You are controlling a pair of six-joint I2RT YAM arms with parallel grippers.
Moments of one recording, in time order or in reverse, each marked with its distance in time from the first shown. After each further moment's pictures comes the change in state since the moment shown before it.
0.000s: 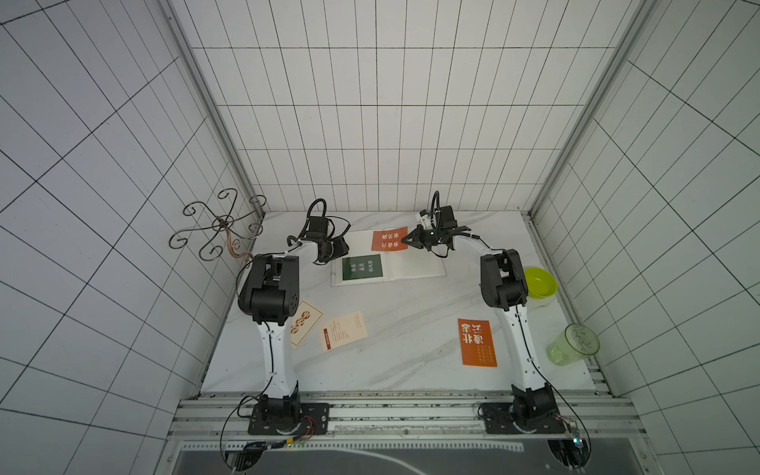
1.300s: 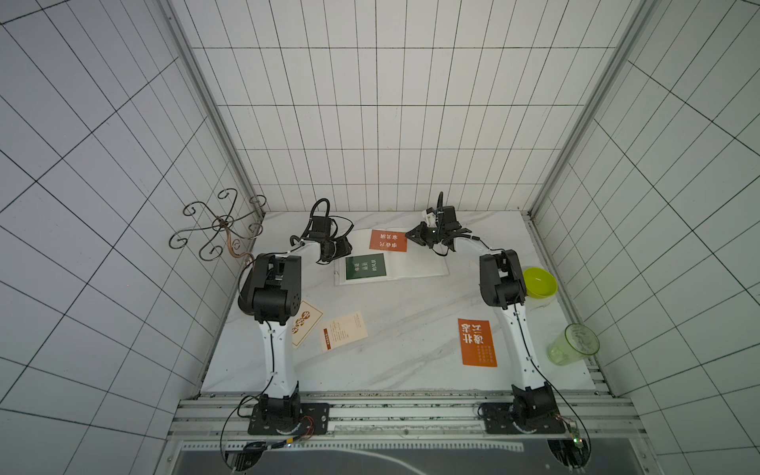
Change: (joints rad) left arm -0.017 0.010 0.008 0.009 0.008 0.006; right arm -0.026 0.059 0.018 0.132 0.109 0.124
